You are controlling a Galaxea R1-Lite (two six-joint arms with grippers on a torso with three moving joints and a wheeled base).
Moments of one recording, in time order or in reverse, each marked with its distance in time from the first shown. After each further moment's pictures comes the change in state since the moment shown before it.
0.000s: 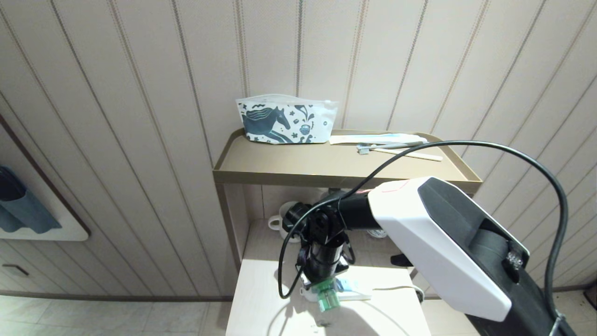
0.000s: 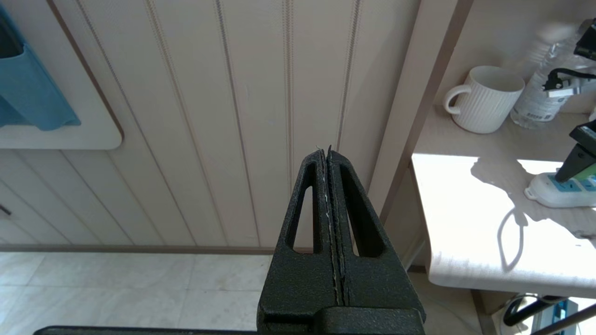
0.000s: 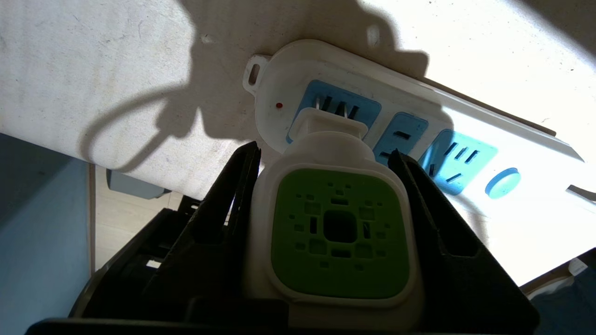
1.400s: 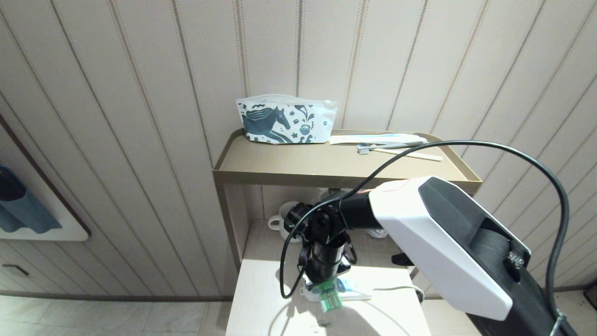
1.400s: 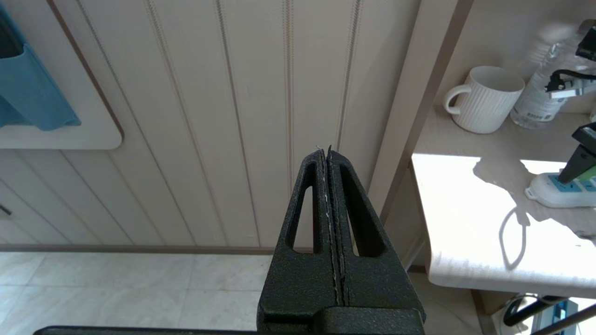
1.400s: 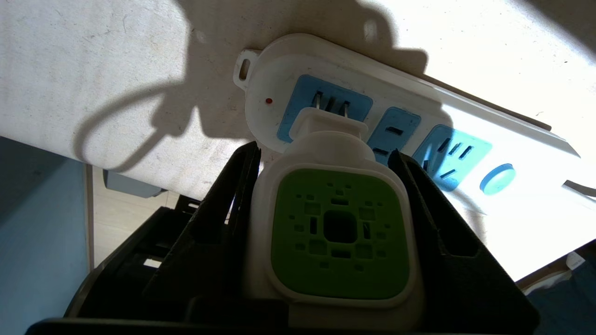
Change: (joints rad) left arm 0.001 0.000 0.000 0.000 -0.001 0.000; right arm -0.006 -0.001 0.010 0.002 -0.003 0.000
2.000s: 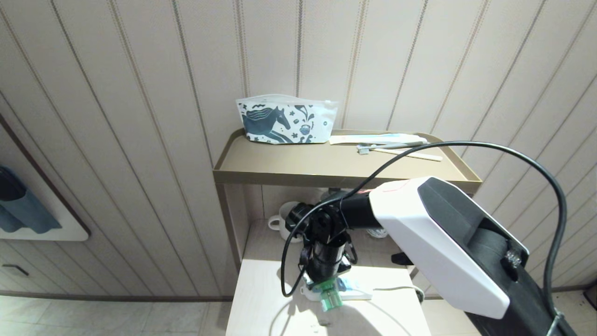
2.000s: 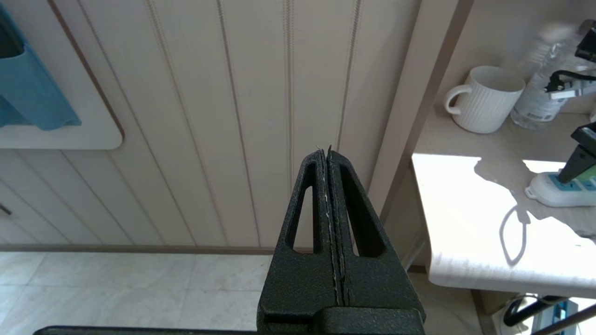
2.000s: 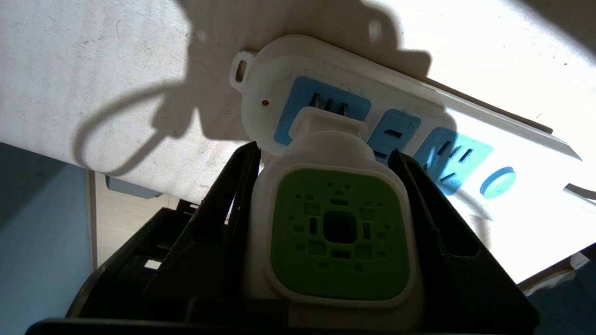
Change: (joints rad) left arm -0.001 0.000 0.000 0.000 0.001 0.000; right arm -0.017 0.012 -0.006 -0.002 0.001 0.000
